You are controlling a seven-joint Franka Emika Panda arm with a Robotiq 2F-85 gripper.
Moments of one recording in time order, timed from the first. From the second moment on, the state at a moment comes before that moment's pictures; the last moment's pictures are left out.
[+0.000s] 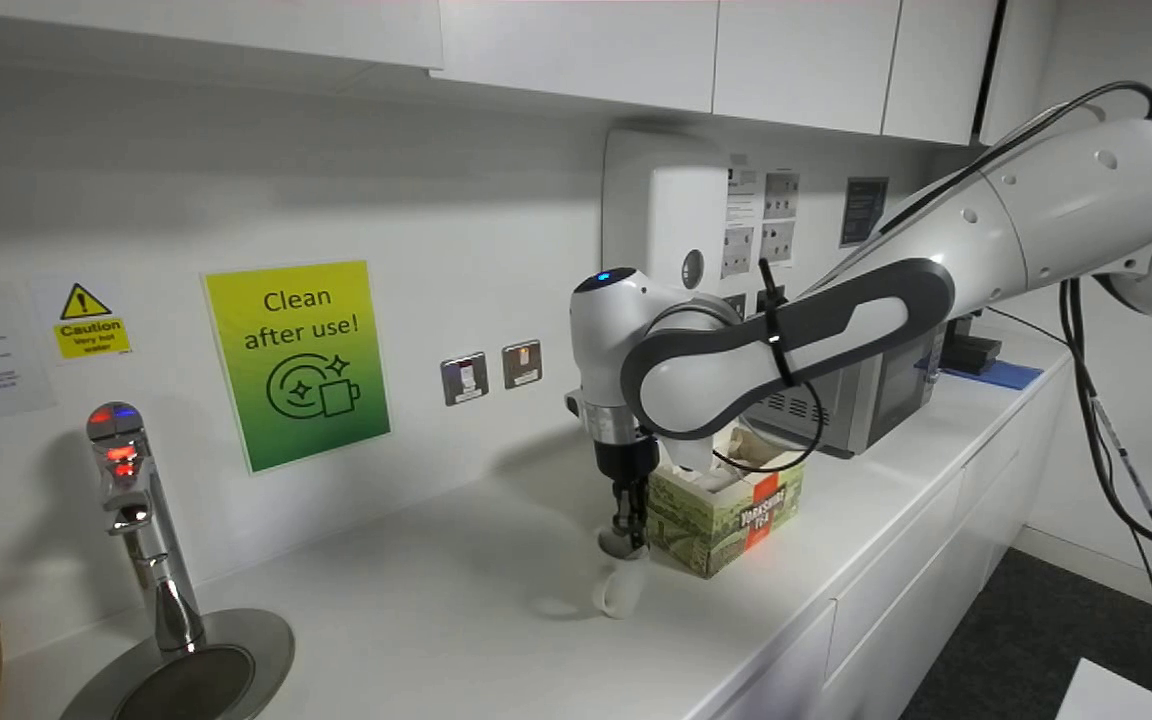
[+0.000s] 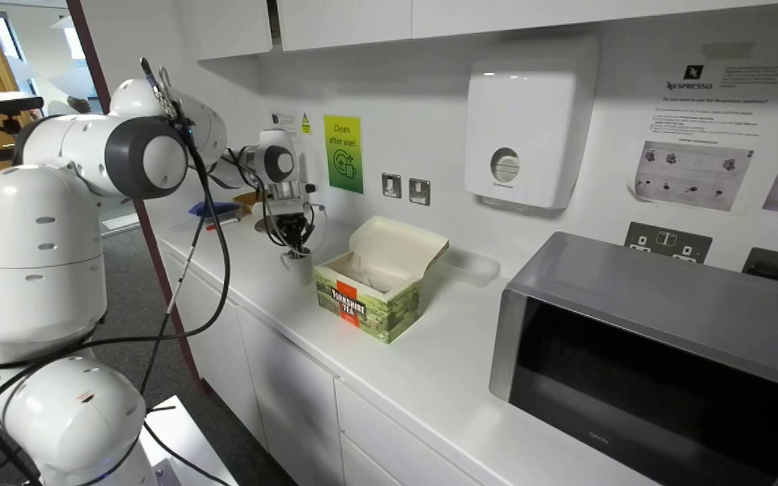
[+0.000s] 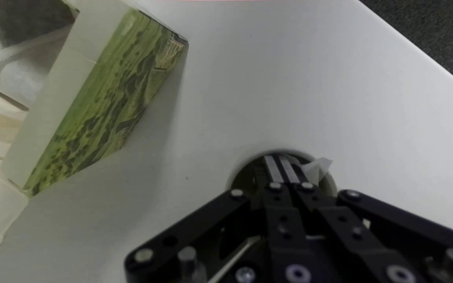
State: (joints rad) arm 0.28 0.25 0.22 -1.78 -0.18 1.95 -0.08
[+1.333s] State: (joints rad) arm 0.29 0.14 0.25 -1.78 -0.18 1.94 -0.08
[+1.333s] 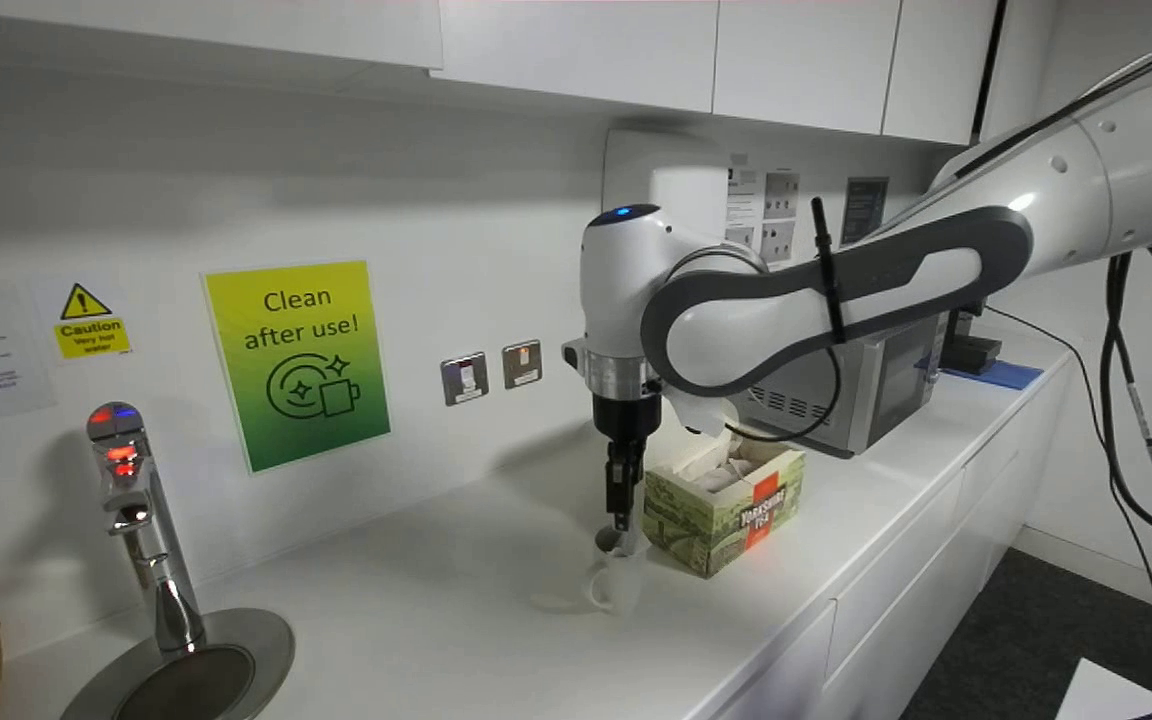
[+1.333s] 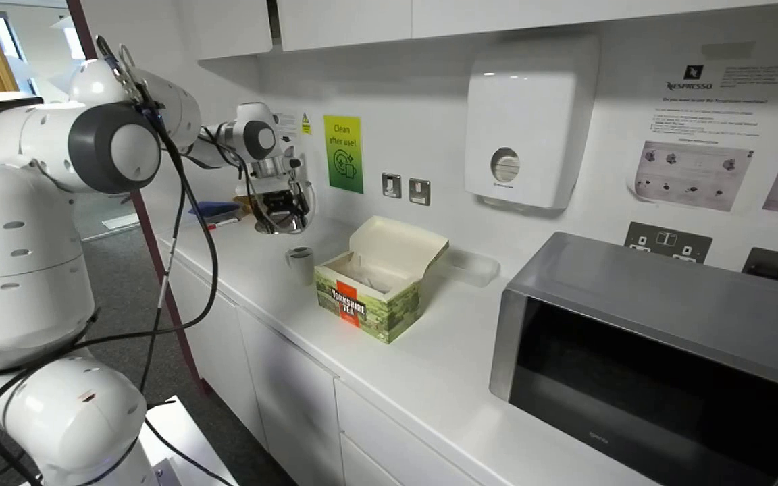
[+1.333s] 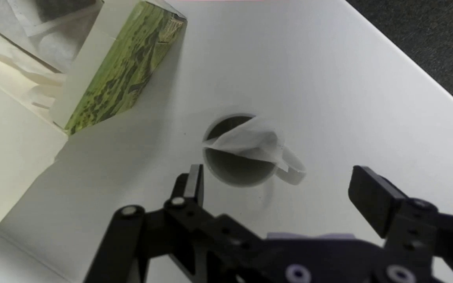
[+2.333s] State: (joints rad) arm 0.25 -0.31 0.18 -2.04 -0.07 1.91 -0.16
